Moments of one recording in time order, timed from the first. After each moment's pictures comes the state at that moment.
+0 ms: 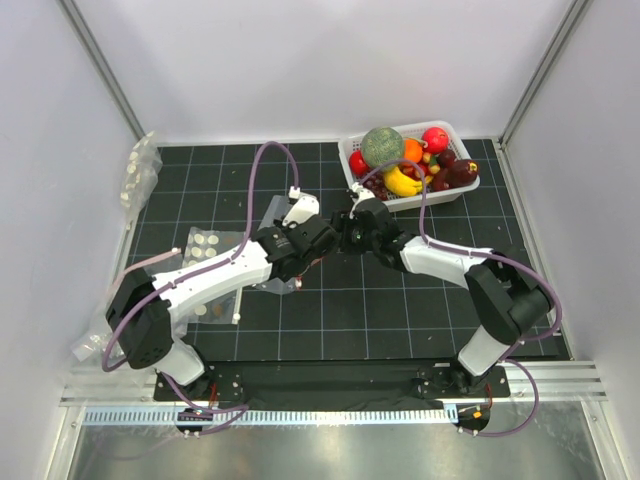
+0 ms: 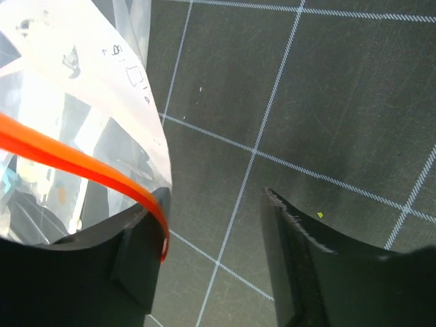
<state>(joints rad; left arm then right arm) -0.92 1.55 1.22 -0.79 -0.85 -0.47 0.63 1.64 0.92 0.13 -0.12 0.61</state>
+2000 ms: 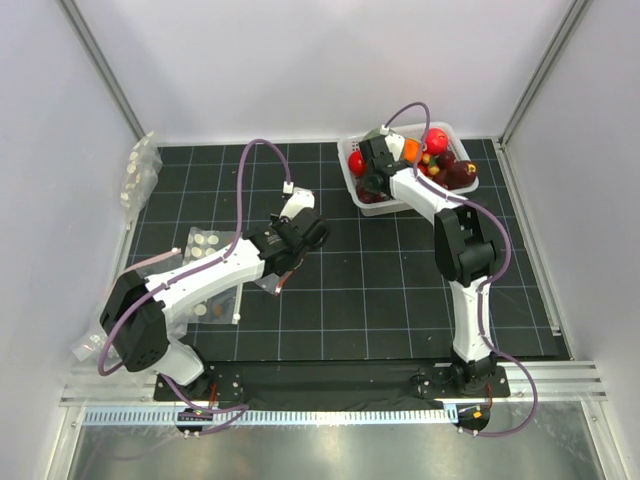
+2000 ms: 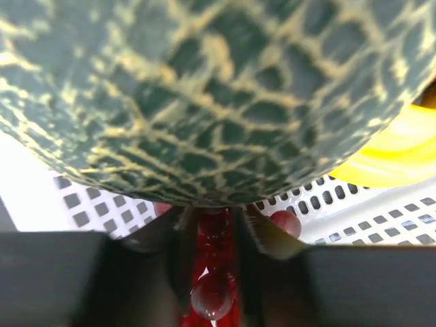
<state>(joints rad) -0.87 1.52 1.20 -0.68 -0.73 -0.44 0.41 2.14 1.71 -0.40 0.39 0.57</state>
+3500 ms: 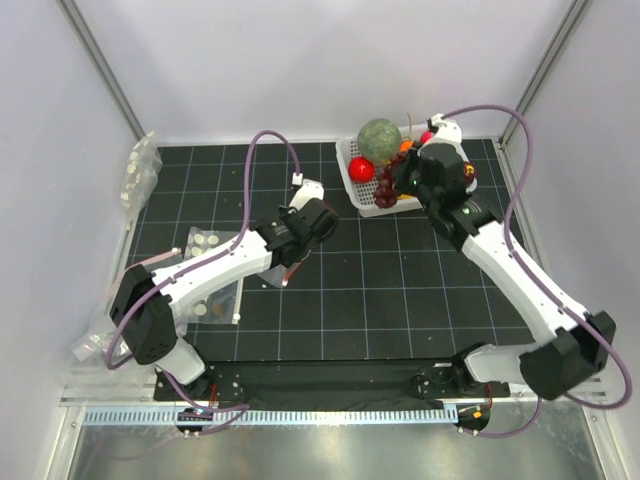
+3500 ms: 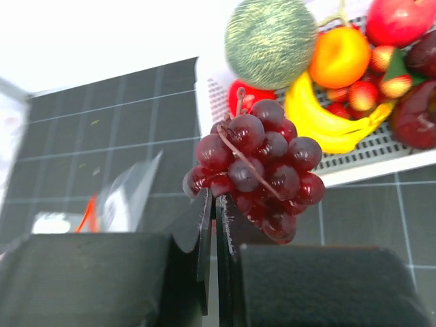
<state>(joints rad) -0.88 1.56 1.30 -0.72 -0.71 -0.43 0.45 1.31 1.28 -0.32 0.29 0.48</state>
